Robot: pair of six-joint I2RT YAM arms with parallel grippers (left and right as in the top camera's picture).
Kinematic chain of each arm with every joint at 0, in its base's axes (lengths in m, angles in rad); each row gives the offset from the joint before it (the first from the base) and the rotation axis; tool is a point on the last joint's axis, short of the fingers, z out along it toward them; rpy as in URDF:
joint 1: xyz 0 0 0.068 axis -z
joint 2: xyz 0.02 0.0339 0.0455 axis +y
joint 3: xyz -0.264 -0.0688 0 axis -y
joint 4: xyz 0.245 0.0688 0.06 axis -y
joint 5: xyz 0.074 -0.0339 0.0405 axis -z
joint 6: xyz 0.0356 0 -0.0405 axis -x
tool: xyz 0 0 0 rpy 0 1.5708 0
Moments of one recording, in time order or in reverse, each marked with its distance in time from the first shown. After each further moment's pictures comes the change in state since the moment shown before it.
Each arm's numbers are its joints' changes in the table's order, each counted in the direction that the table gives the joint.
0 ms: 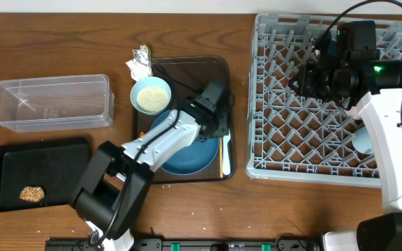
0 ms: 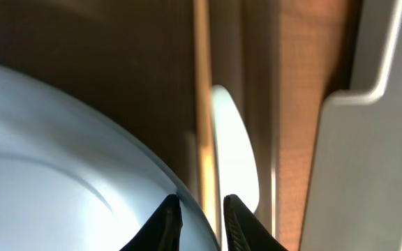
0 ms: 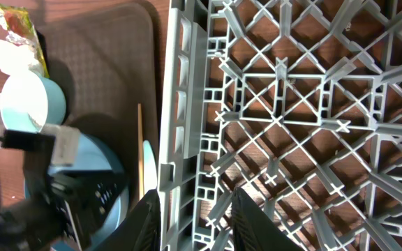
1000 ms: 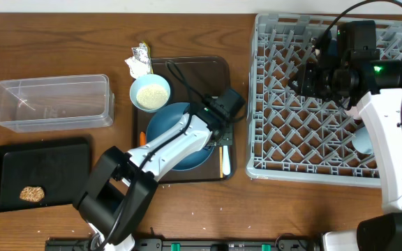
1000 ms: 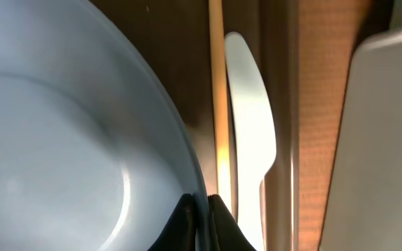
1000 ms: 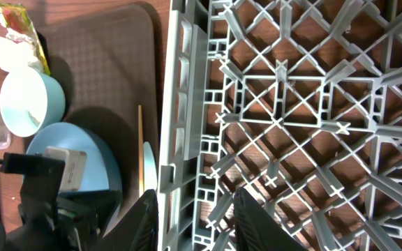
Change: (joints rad) left arm 0.077 -0.006 0.060 -0.179 -0.105 0.010; right arm 0.000 0.000 0.000 0.006 0.000 0.000
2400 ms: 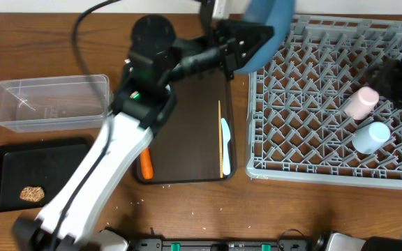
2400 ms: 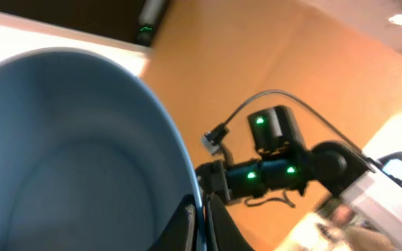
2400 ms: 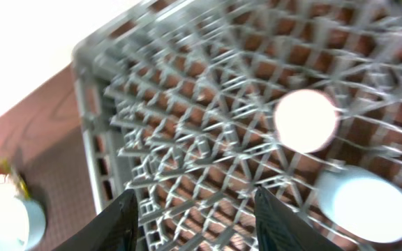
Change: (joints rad) left arm -0.216 -0.305 0.217 1.004 0.836 0.002; right arm 0.453 -0.148 0.001 0.027 -0.010 -0.058
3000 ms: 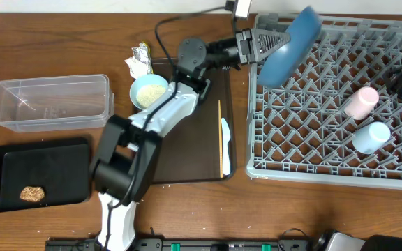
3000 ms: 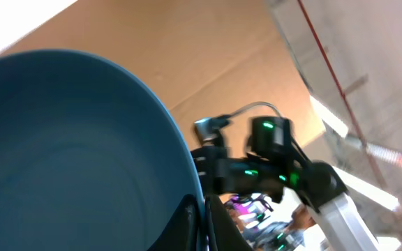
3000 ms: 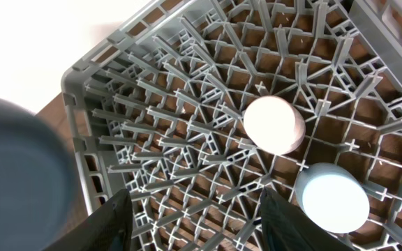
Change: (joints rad) left arm 0.003 0.545 0.000 0.848 0.120 0.819; right arm 0.092 -0.003 0.002 -0.003 -0.046 0.006
